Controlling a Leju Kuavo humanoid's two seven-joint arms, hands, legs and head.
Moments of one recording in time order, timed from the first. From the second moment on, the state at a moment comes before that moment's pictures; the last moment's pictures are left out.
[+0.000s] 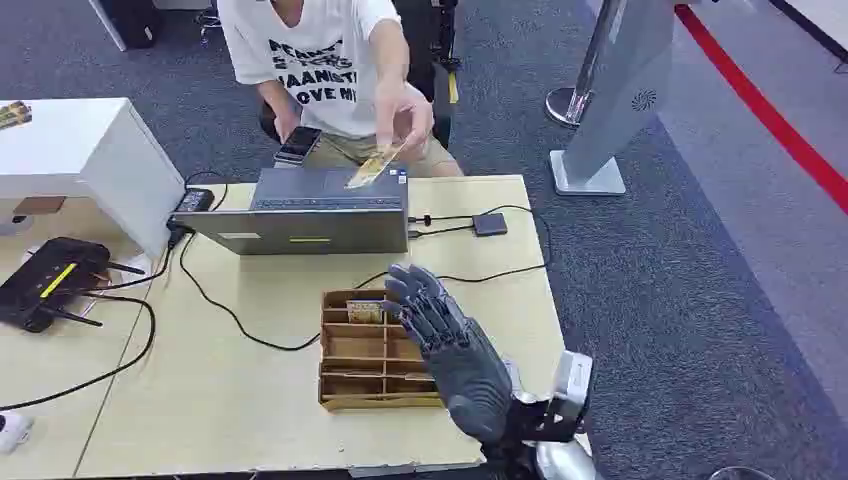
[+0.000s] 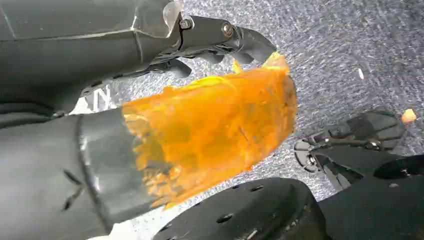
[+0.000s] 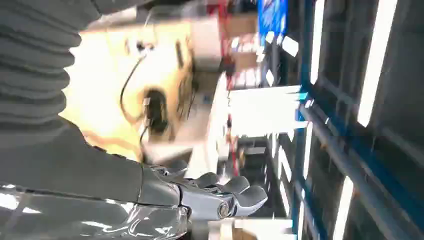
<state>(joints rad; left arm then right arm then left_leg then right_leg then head) -0.12 0.02 -1.42 -0.15 0.92 0.14 0.03 -0.07 0.01 0.64 -1.79 -0.34 0.26 -0.45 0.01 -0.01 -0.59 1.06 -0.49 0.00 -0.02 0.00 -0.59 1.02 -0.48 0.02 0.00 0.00</state>
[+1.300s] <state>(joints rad) -0.16 -0.01 -1.46 -0.15 0.88 0.08 0.10 -0.45 -0.03 0.71 -1.56 1.13 -0.52 -0.06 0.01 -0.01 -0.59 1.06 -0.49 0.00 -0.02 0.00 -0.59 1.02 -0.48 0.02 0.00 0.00</state>
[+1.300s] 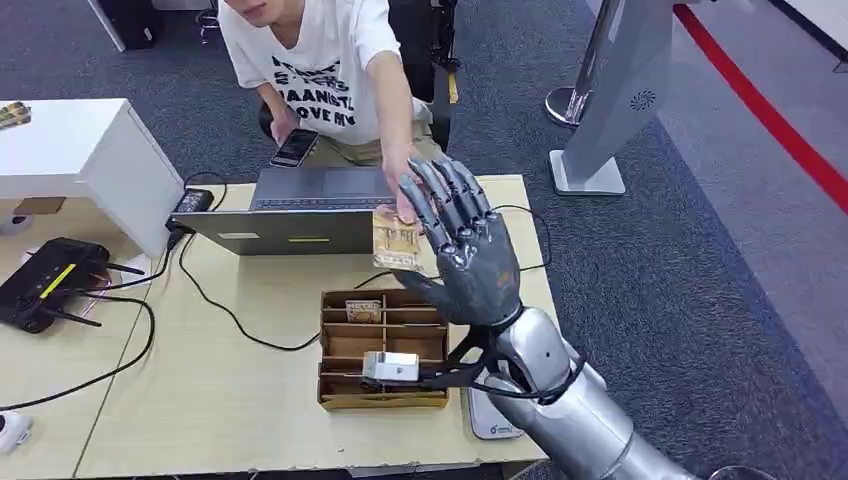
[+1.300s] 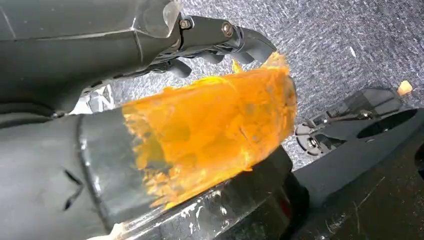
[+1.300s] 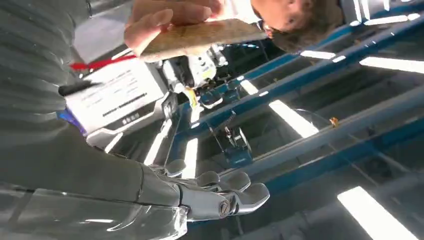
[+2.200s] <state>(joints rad) -0.16 -0.01 -1.49 -0.15 0.88 0.08 0.10 -0.51 -0.03 0.73 -1.45 1.15 -0.50 -0.04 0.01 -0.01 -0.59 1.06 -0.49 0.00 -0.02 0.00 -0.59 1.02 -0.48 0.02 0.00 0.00</state>
